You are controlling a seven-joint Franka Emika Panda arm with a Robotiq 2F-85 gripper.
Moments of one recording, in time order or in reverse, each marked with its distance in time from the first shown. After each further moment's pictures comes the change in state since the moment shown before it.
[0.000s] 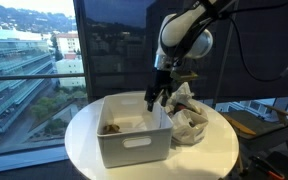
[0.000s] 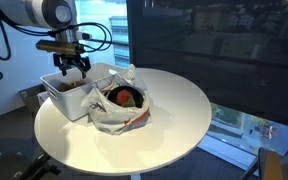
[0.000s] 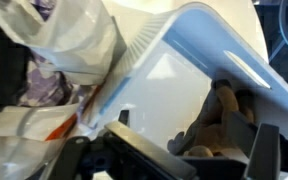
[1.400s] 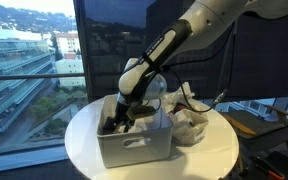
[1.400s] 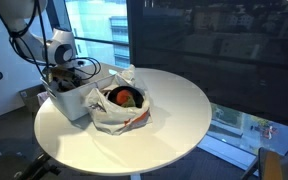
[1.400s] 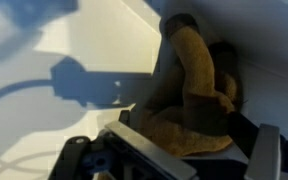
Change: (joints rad) arm 0.077 0.551 0.098 0.361 0.002 0.270 0.064
